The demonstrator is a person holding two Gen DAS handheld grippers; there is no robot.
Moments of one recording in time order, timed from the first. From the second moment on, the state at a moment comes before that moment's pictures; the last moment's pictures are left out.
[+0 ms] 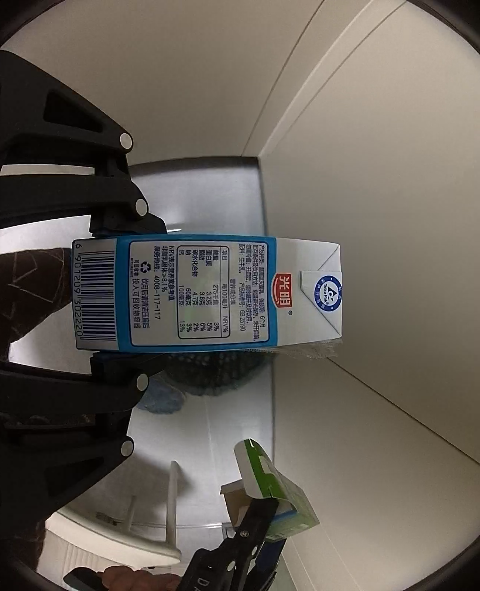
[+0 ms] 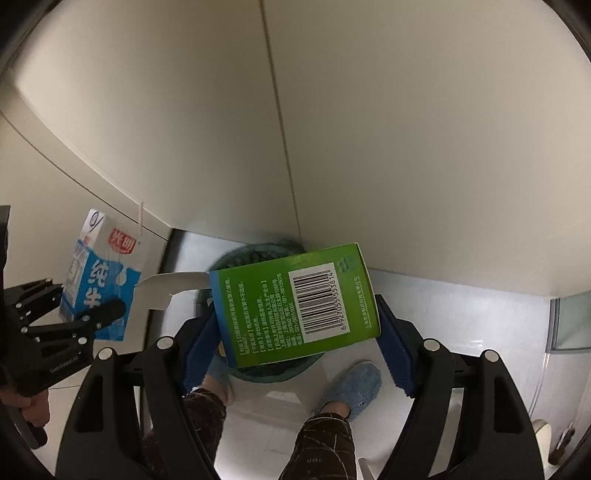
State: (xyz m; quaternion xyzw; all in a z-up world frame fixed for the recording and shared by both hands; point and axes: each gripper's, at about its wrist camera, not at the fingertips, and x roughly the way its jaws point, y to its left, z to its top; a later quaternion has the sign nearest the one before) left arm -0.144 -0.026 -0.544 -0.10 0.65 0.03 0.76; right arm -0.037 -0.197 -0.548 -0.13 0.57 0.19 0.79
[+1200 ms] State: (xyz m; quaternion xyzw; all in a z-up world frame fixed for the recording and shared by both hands) left arm -0.105 -0.069 -0.806 -0.06 0.73 -0.03 0.68; right arm -0.029 -0.198 -0.739 -0.17 0.62 0.17 0.75
